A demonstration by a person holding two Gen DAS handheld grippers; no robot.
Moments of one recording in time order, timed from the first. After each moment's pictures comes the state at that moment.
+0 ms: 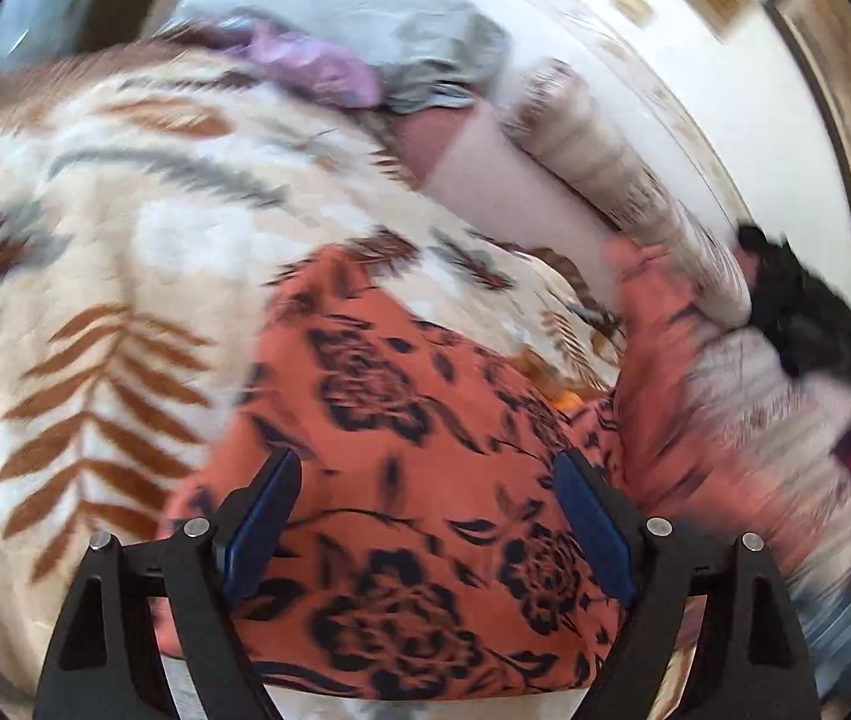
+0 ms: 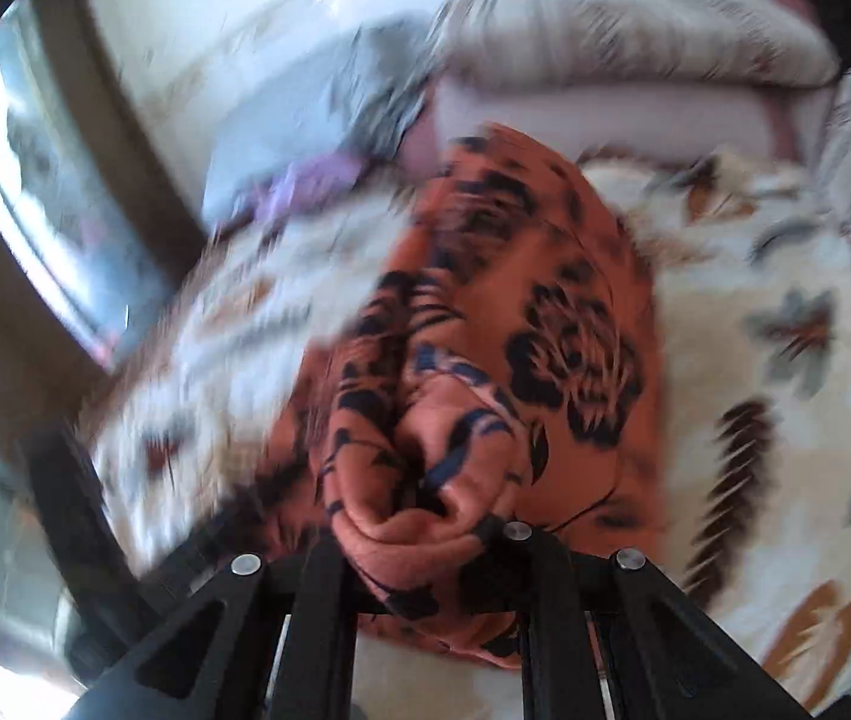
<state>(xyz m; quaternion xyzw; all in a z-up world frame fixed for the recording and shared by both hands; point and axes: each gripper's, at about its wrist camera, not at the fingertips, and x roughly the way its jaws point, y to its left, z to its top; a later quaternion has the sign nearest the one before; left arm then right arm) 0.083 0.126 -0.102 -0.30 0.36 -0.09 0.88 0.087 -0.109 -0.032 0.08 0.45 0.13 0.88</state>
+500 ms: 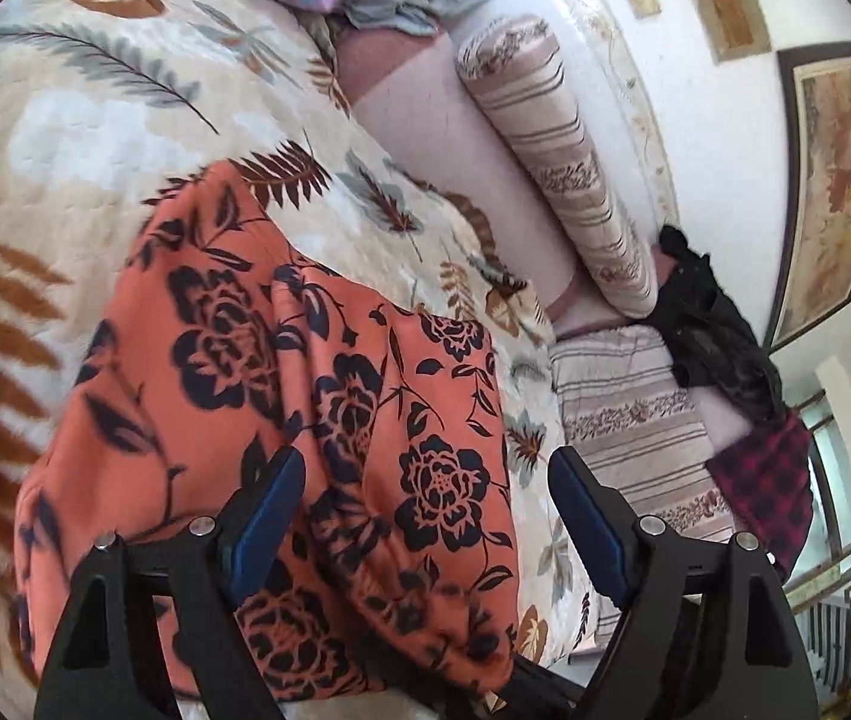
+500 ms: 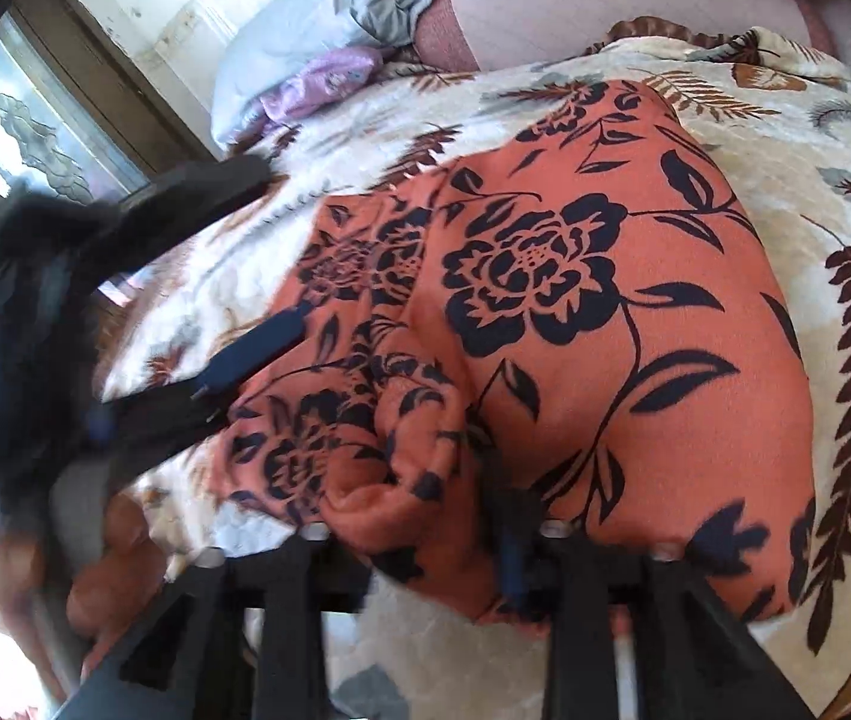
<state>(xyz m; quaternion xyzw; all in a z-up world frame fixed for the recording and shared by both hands) 0.123 0.107 -0.096 -0.39 0.42 -0.24 0.79 0.058 -0.116 -0.085 0.14 0.50 0.18 0.84</state>
